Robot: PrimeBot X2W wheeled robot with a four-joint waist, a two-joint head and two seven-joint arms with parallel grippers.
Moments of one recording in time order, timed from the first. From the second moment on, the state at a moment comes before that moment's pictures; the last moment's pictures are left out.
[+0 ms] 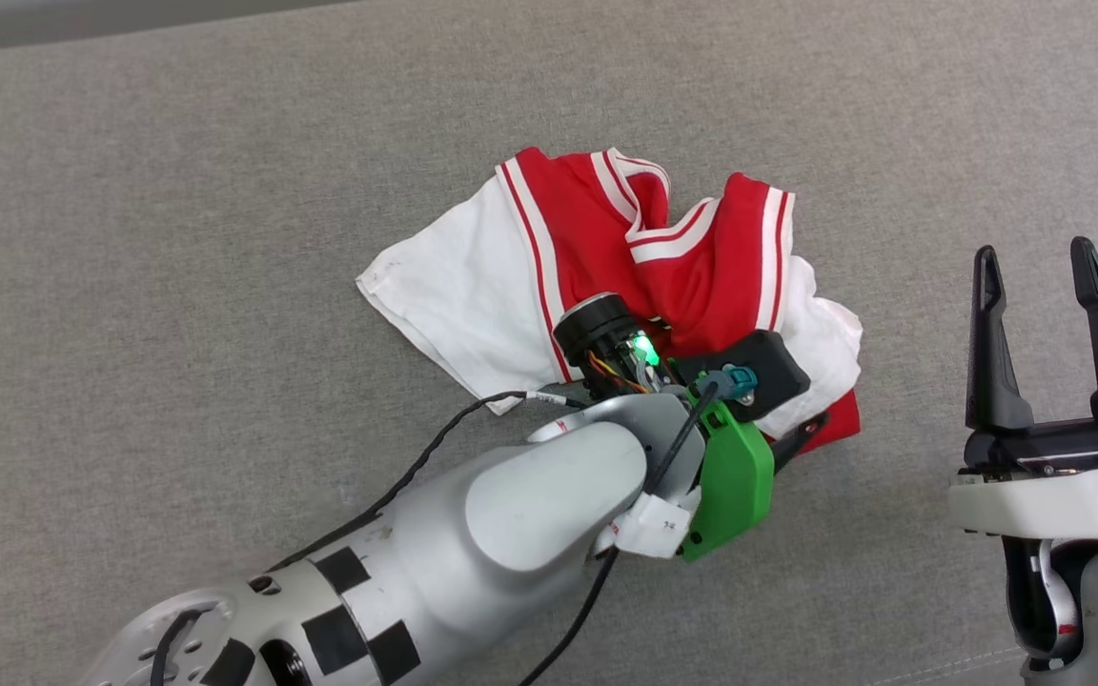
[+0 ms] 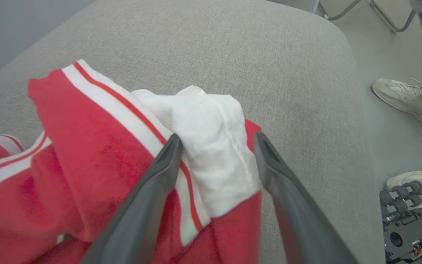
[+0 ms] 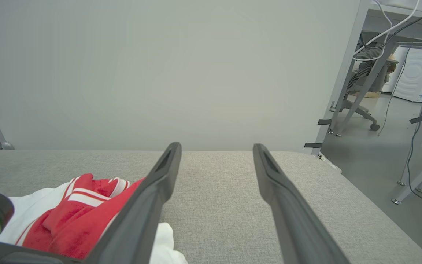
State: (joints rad) left arm -0.95 0.06 -1.28 0.57 -0.67 -0.13 0.04; right arm -0.13 -0.05 -0.07 -0.18 0.10 0.13 -0.26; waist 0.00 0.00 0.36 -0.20
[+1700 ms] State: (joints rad) left arm -0.03 0.17 -0.20 0.10 -0.22 0.08 -0.26; right arm 0.10 -0.05 -0.07 -0.06 0.15 0.13 -0.26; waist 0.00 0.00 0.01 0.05
